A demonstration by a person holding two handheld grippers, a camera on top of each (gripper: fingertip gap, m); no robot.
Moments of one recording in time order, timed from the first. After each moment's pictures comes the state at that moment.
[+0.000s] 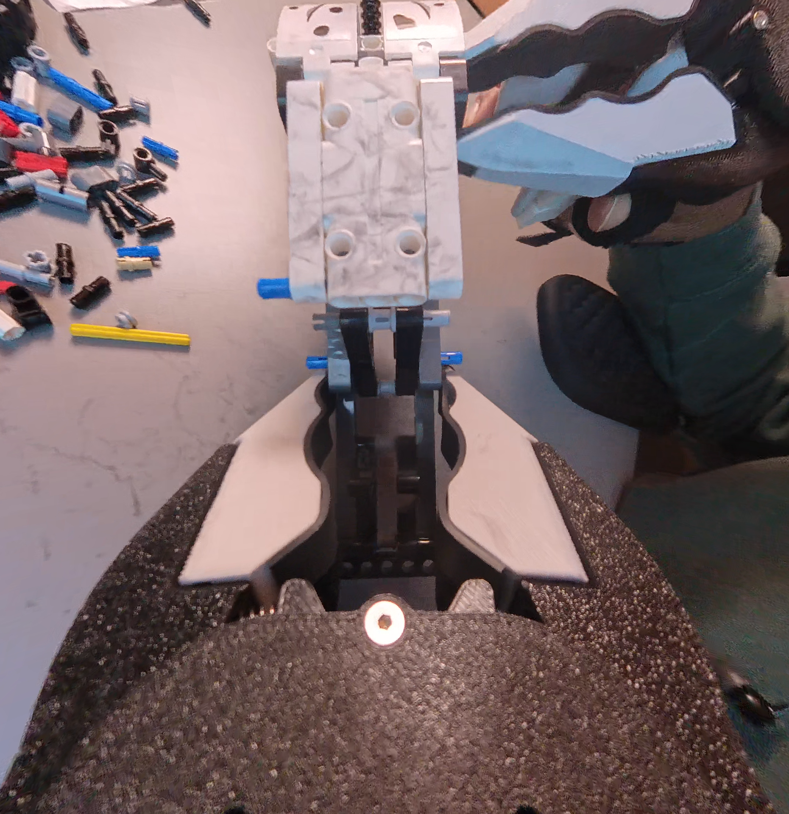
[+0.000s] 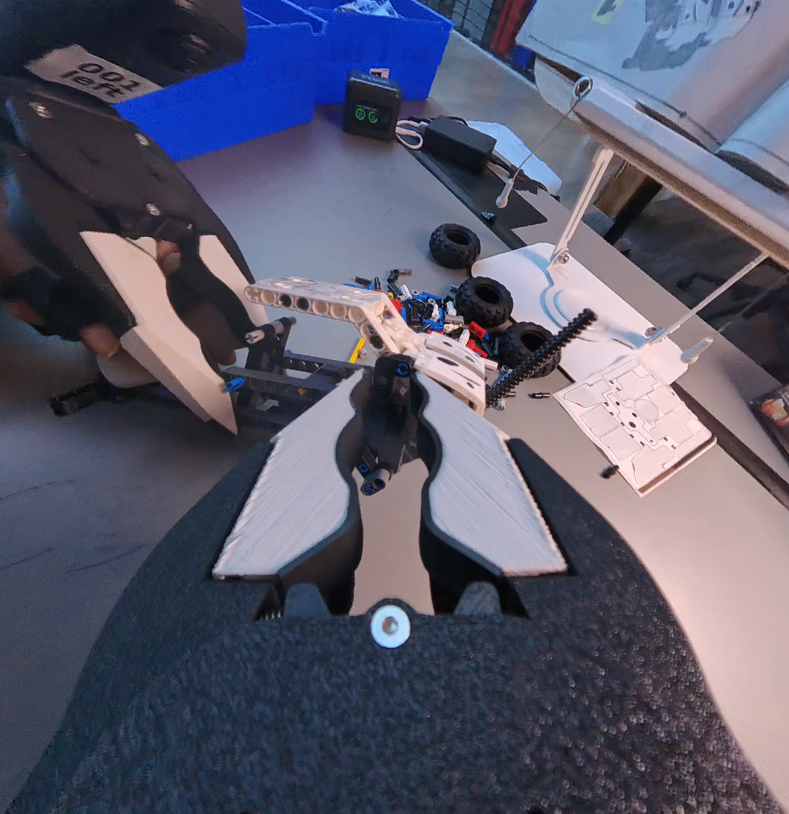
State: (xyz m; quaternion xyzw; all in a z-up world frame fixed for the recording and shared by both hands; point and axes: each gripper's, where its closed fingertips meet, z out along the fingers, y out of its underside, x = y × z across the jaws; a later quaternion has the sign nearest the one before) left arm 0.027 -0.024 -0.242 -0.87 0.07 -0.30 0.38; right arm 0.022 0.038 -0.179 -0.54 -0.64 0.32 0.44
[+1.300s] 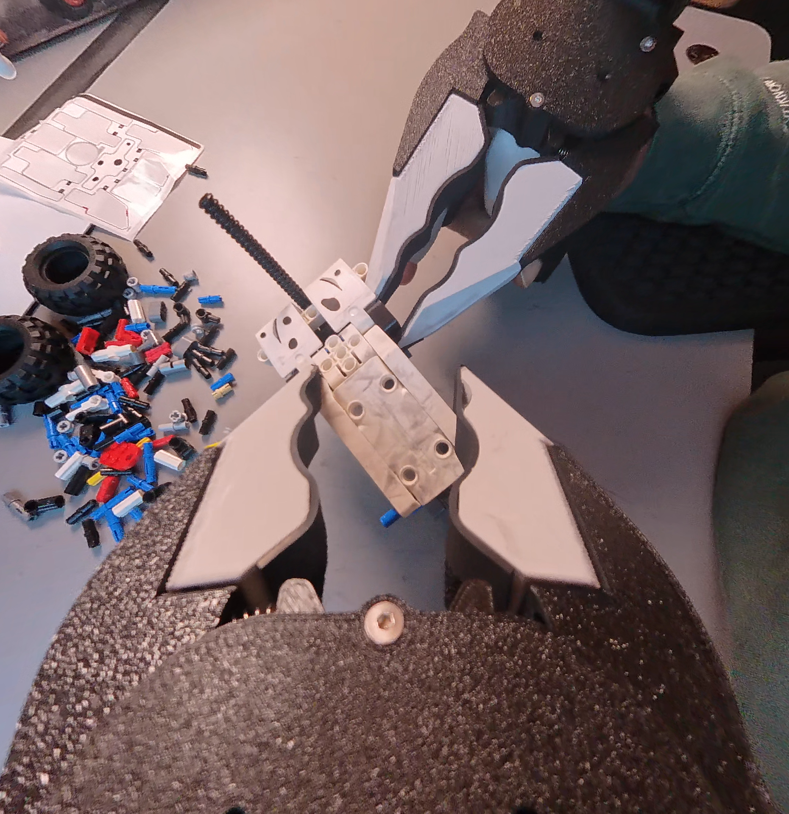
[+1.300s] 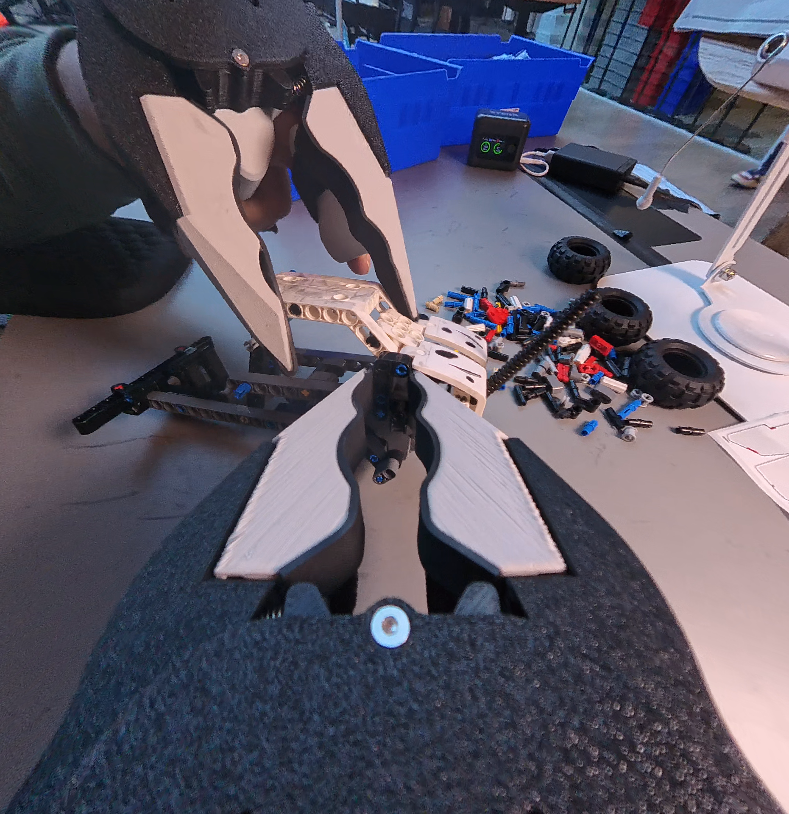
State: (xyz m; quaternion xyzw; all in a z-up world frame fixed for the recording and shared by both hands) left arm 0.024 -0.016 -0.207 -0.86 0.27 -0.15 0.40; right arm 0.021 0.001 -0.208 -0.47 -0.67 0.45 0.36
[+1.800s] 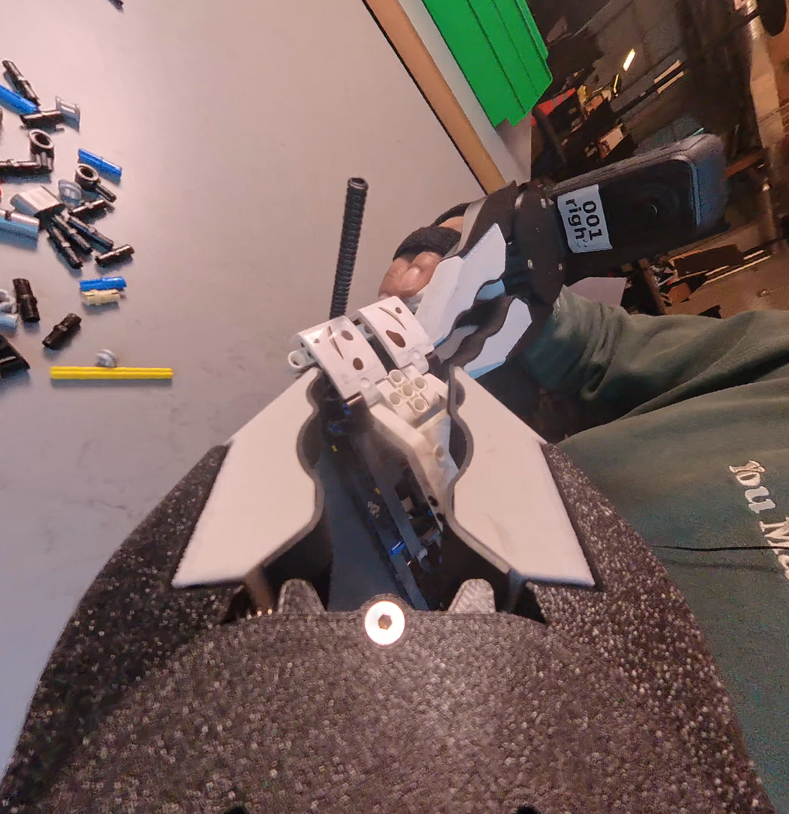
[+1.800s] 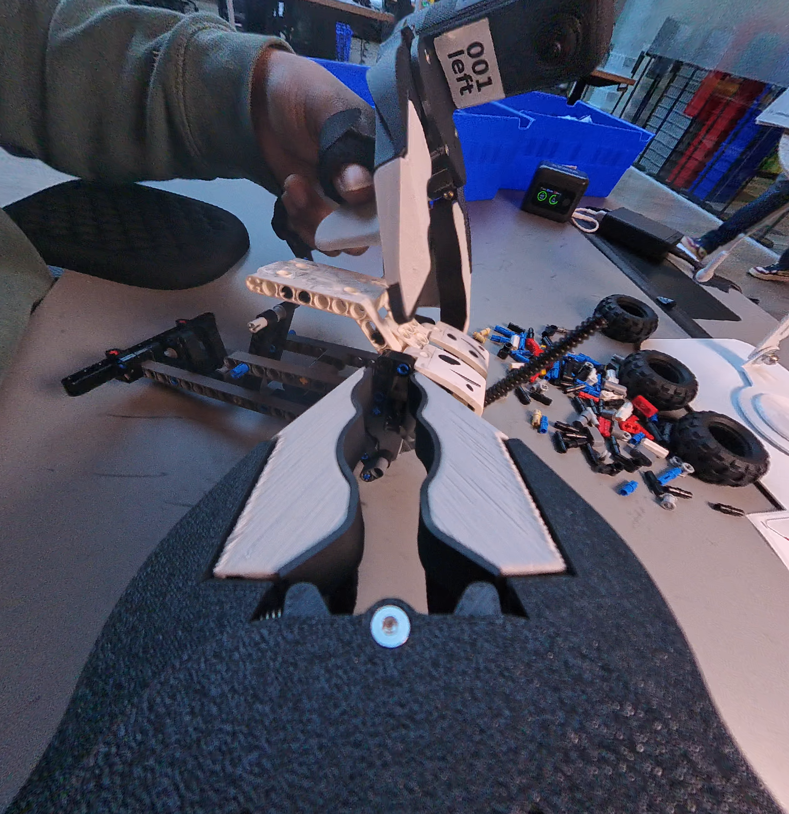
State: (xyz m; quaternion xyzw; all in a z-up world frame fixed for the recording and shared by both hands) left arm 0.013 -0.022 -0.204 -0.83 0.08 -0.45 0.32; right arm 0.023 -0.033 -0.210 -0.39 -0.70 0.46 0.38
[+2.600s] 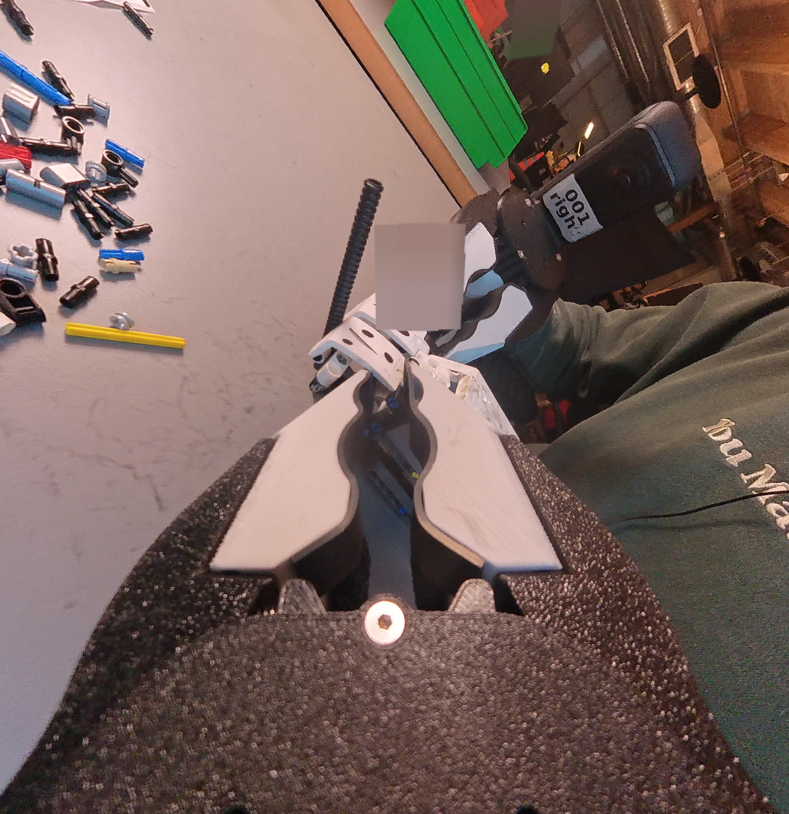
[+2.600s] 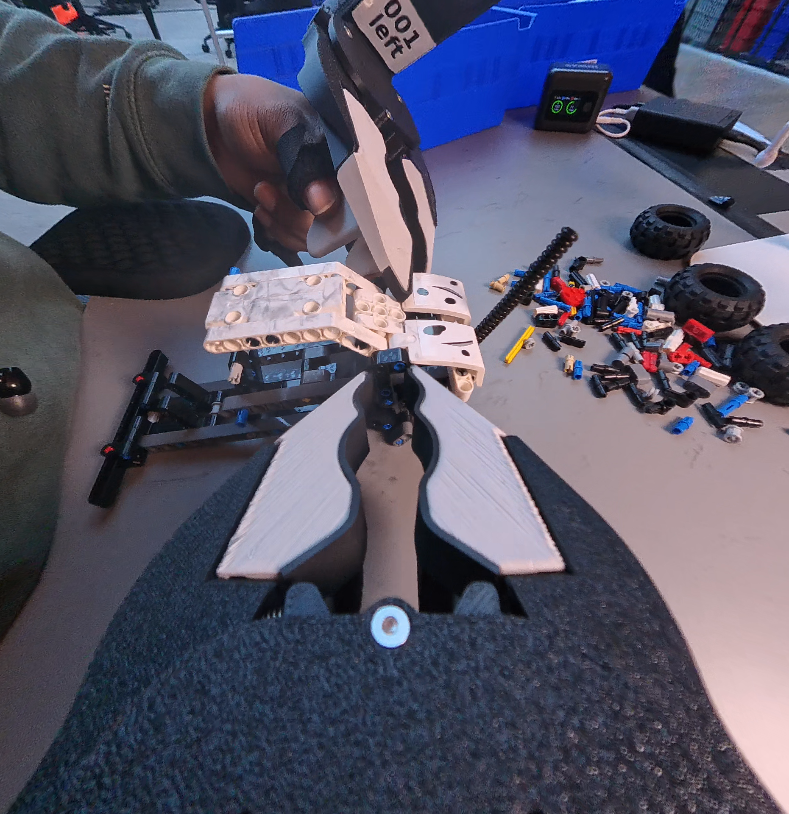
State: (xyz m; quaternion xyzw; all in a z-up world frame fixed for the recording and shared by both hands) left arm 0.004 -0.034 -0.212 -0.80 0.06 -0.47 0.36; right arm 0.029 -0.031 -0.222 -0.47 -0.69 0.46 0.31
